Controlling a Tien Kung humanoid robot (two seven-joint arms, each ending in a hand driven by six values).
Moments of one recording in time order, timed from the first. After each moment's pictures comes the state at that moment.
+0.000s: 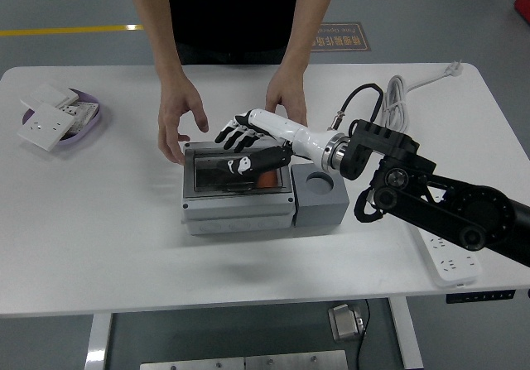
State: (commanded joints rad) left arm 0.04 0.24 -0.13 -0.26 0.12 0.06 0.10; right arm 0.80 -0.37 0.46 1.47 -1.21 -0.02 -0.21
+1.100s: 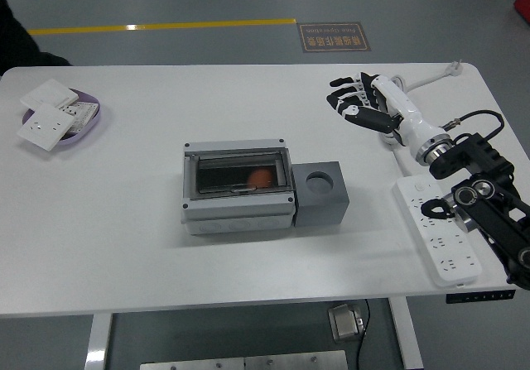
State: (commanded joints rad) left arm 0.05 0.25 -0.11 -0.26 0.10 0.06 0.10; right arm 0.36 -0.39 1.10 1.39 -1.20 -0.13 -0.02
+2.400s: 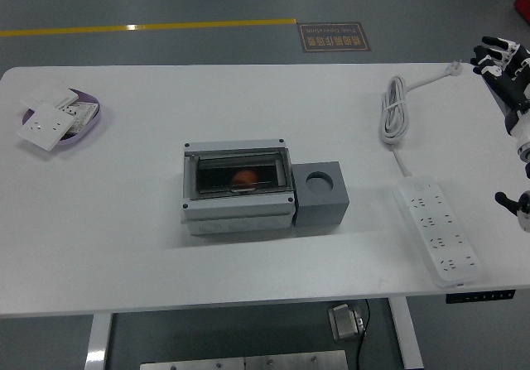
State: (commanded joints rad) left arm 0.05 0.25 -0.11 -0.25 0.10 0.06 0.09; right arm 0.22 -0.38 1.50 1.36 -1.06 -0.19 0.10
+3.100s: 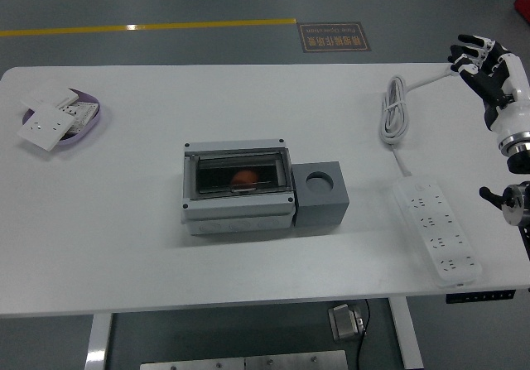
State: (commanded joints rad) left arm 0.05 0.24 -0.11 -0.25 0.09 0.06 0.09; right arm 0.27 -0.37 1.43 1.34 -1.03 -0.18 0.10
